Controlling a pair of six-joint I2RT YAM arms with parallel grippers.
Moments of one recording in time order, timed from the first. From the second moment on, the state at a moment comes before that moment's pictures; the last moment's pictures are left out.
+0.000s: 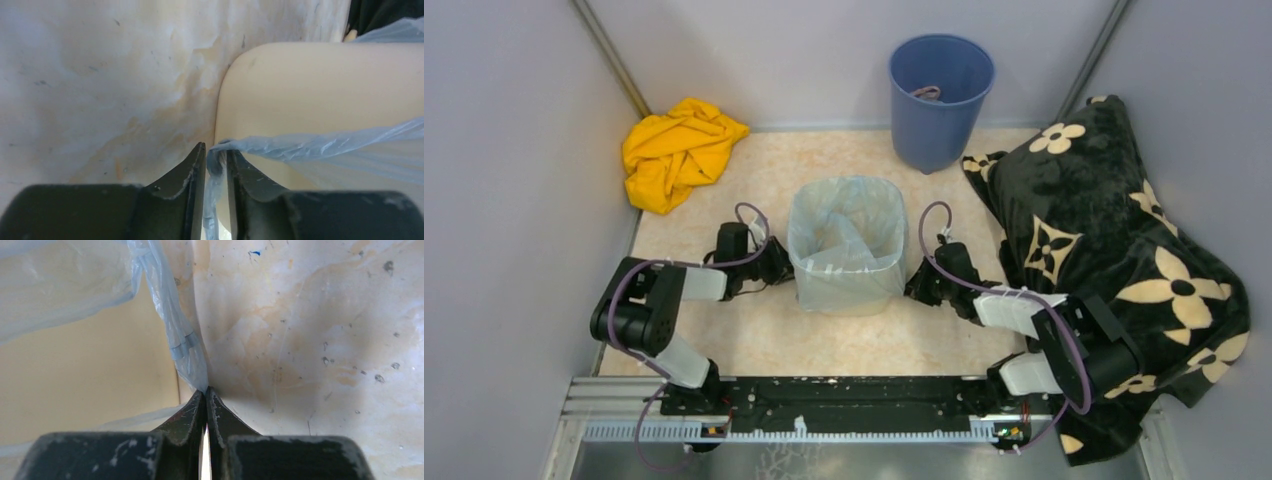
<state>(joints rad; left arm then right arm) -0.24 1.60 0.46 0.47 0.58 -0.80 0.47 1.34 0.37 0.23 -0.18 0.83</state>
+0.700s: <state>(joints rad) -0.23 1.37 0.59 0.00 0.25 -0.67 0.47 0.88 0.62 -0.42 0.14 0.64</state>
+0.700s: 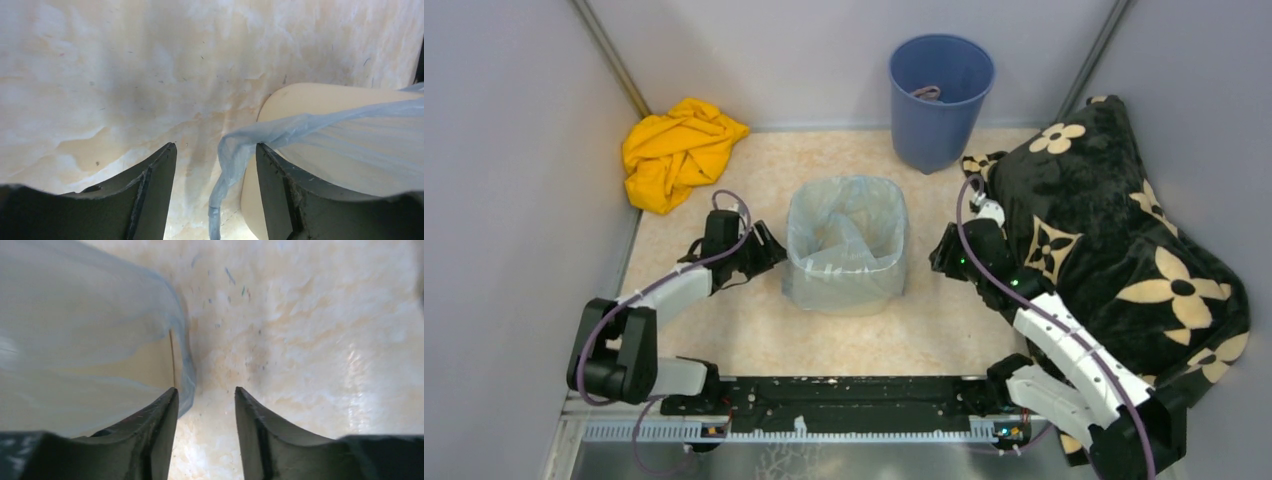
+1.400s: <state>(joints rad) -0.21 1.09 0.65 -0.05 0.13 -0.69 0.48 1.04 1.22 -0.55 -0.04 0.24</state>
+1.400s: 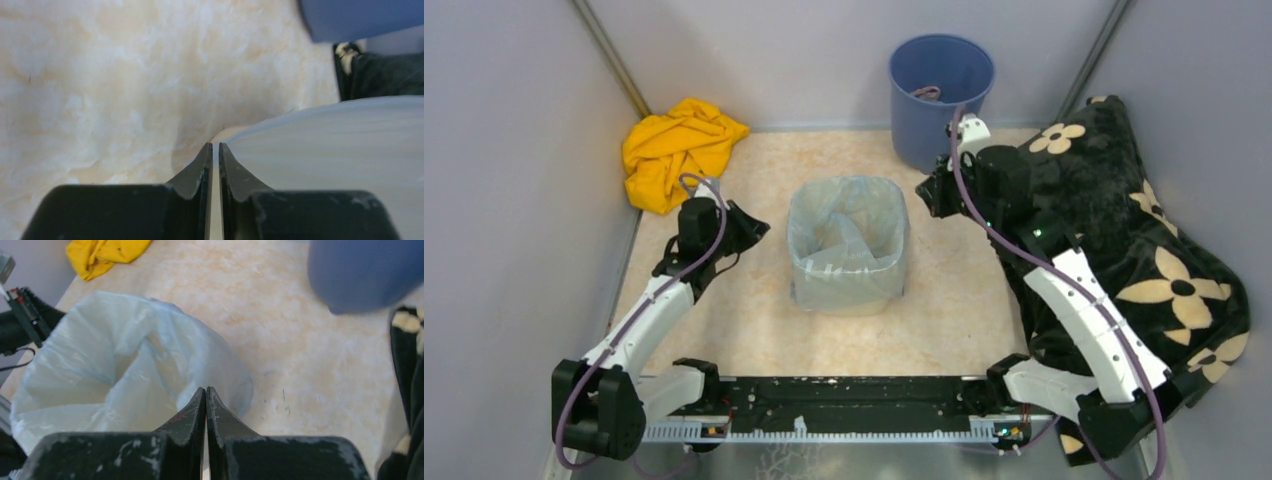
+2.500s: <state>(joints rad) -0.21 1.10 0.83 -0.06 0.36 -0.63 0.89 1.59 1.39 -0.68 -0.08 -0.05</state>
